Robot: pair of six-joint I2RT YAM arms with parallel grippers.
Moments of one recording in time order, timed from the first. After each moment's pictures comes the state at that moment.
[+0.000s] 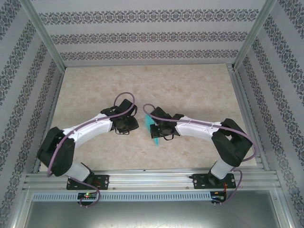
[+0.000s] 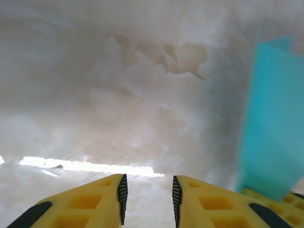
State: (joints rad) left arm -0.59 1.48 0.95 -0.61 0.03 -1.00; right arm 0.82 1.64 0.98 -0.45 -0.02 0.64
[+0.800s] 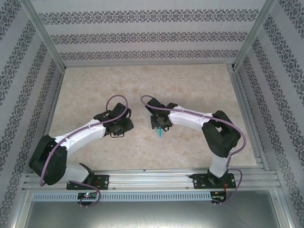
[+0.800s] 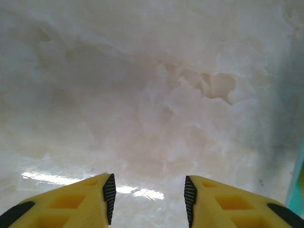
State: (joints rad) left arm -0.57 1.38 0.84 -0.56 -0.05 -1.02; right arm 0.77 1.82 1.21 -0.66 0.13 0.67
